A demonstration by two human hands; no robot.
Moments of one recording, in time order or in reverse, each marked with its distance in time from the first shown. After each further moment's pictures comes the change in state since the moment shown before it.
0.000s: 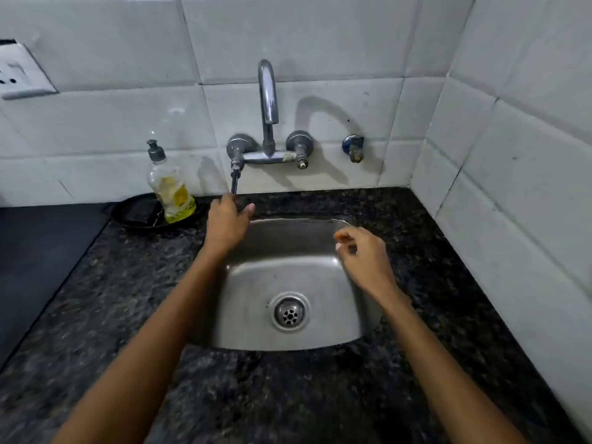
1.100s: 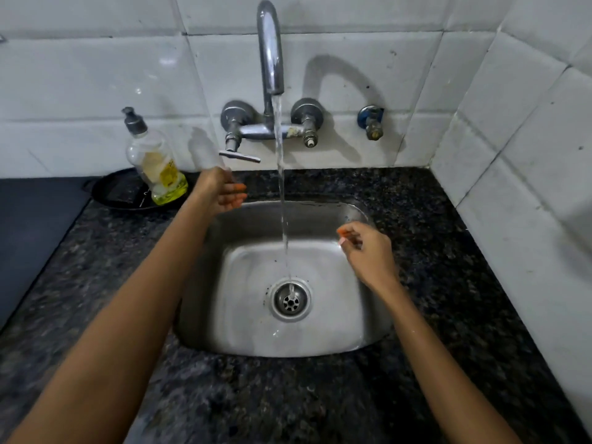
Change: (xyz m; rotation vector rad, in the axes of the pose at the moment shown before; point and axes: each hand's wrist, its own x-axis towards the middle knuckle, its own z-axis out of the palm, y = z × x) left_hand 0.076 -0.001 0.008 -0.813 -0.327 -0.632; right_hand 0.036 0.028 0.033 0.032 -0.031 0.155
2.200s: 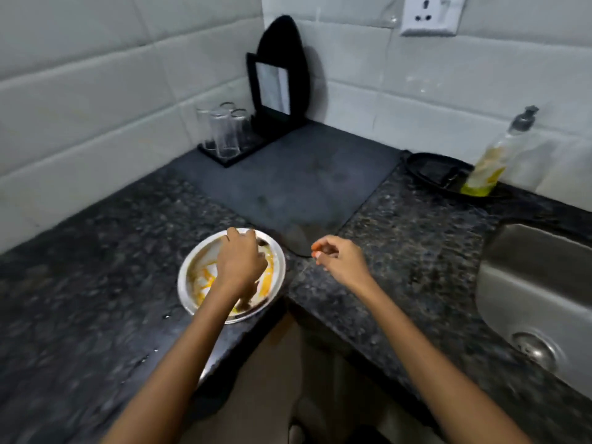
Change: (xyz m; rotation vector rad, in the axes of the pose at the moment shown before) left_hand -0.251 -0.218 -0.452 1.012 0.819 -0.043; right_hand -0.243 -0.309 0.343 0.238 -0.829 -0.359
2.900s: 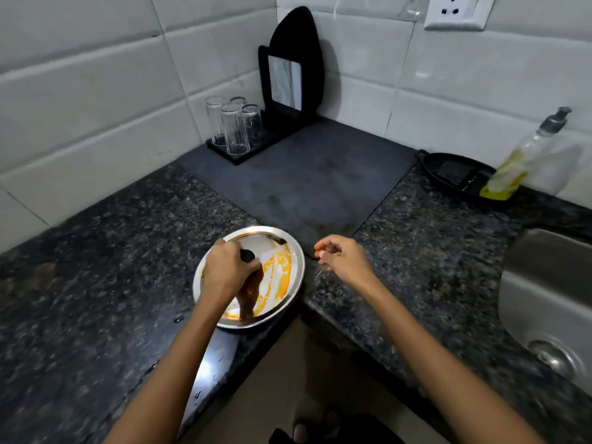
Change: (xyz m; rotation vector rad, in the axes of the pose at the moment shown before) left_hand 0.017 -0.047 0.005 -0.120 0.130 -0.093; right_hand 0.027 0.002 0.025 0.029 -0.038 0.072
